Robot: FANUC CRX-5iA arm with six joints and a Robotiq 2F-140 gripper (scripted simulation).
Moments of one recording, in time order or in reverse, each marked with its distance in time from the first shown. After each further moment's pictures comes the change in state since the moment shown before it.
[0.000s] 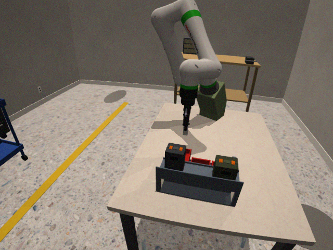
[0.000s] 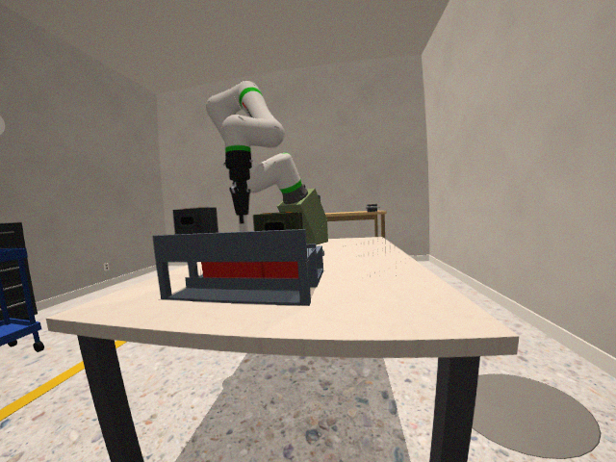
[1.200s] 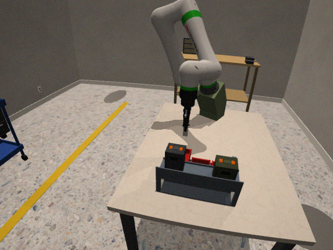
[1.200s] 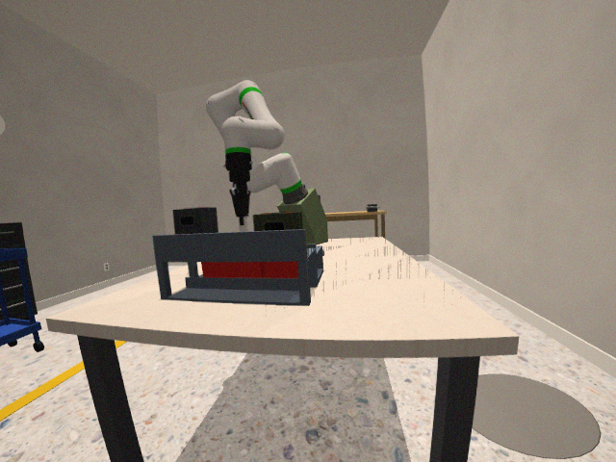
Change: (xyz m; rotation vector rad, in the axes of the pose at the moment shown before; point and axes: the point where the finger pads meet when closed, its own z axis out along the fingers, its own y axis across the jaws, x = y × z) arm 0.000 0.000 0.006 0.001 0.000 0.000
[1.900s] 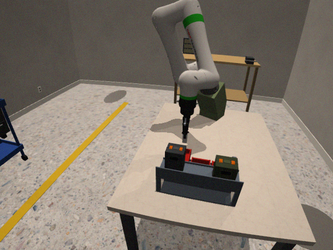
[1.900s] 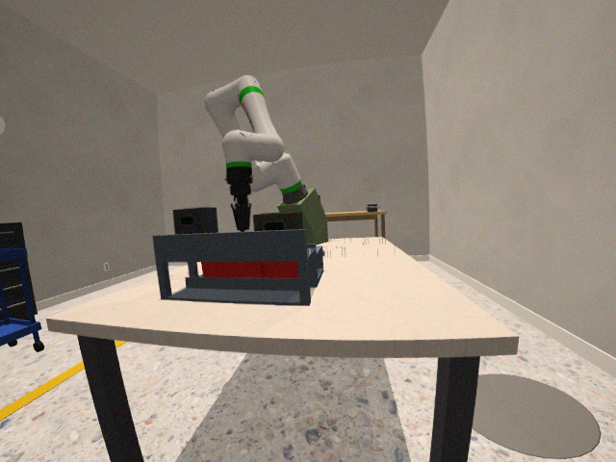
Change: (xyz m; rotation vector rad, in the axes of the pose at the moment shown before) arm 0.000 -0.001 0.050 0.001 0.001 0.000
